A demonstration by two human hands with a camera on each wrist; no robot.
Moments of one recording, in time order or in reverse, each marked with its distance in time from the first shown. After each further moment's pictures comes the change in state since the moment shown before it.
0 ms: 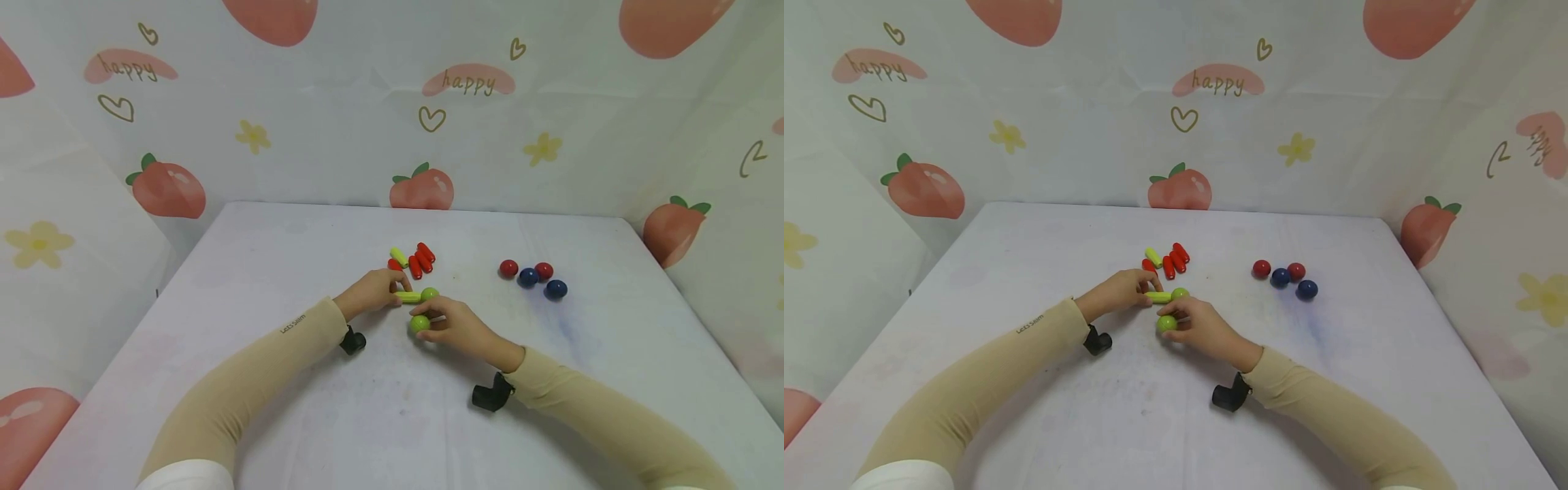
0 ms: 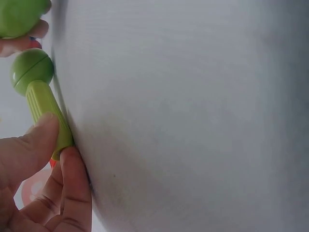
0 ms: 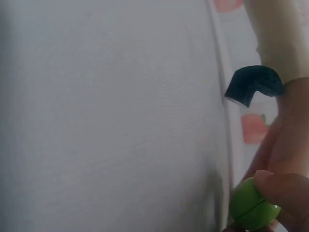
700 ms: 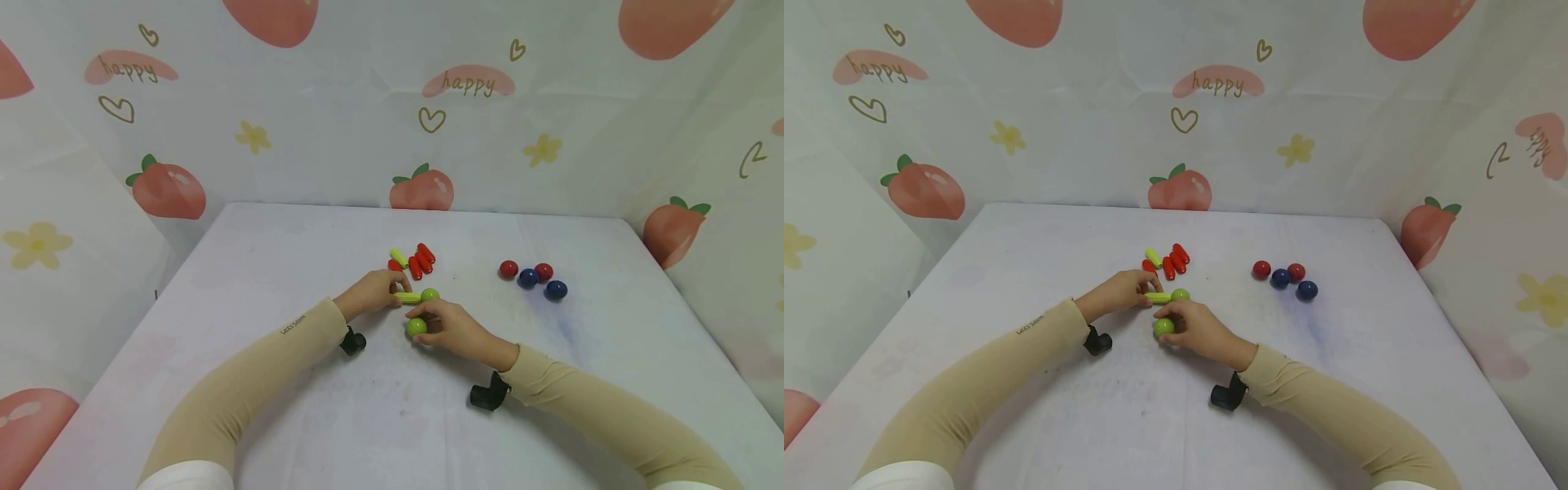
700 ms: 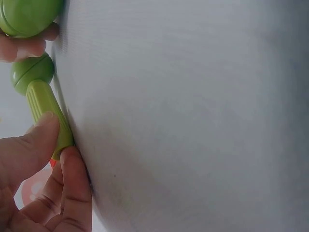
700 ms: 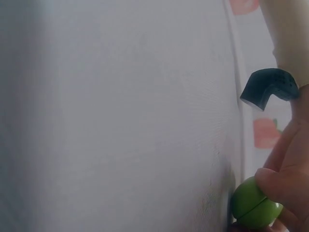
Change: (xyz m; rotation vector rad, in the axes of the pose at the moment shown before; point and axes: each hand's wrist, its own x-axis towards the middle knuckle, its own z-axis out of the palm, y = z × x) left_hand -0.001 0.002 -0.001 -0.005 -0.013 -0.008; right_hand 0.004 -0.001 0.004 -0.079 -0.044 -0.037
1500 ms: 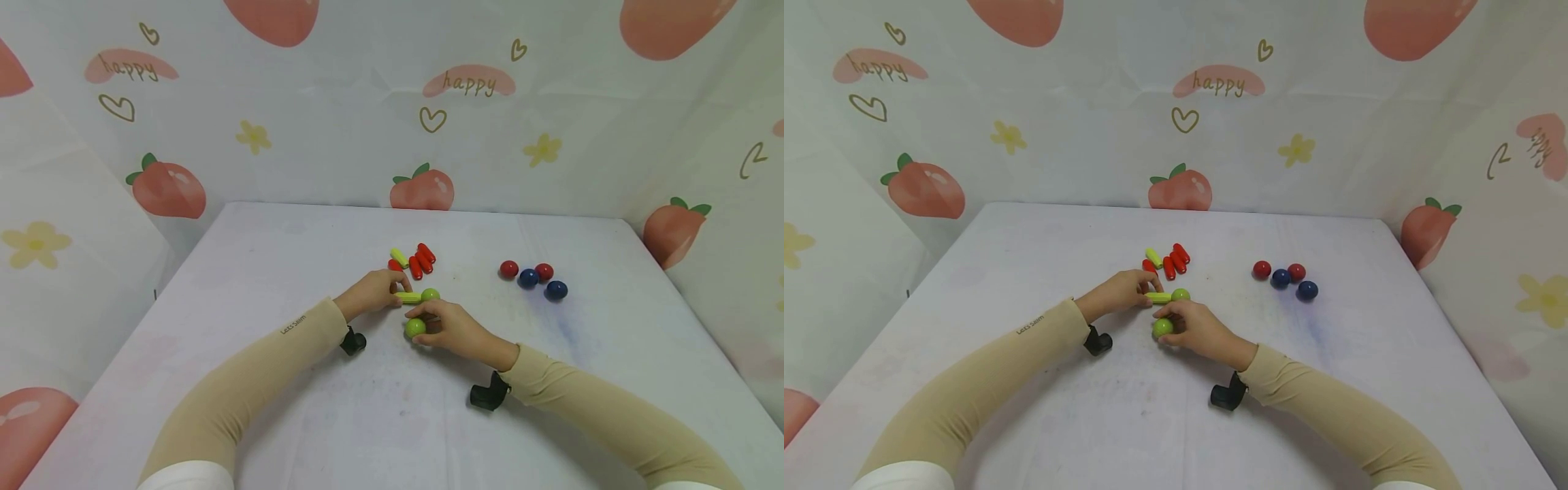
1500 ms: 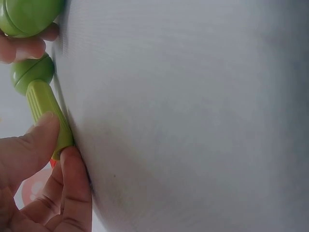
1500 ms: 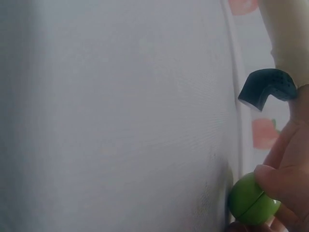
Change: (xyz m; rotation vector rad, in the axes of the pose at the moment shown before) left_hand 0.000 -0.001 0.000 -0.002 0.001 -0.001; right_hand 0.000 -0.001 -0.001 -0.007 -0.013 0.016
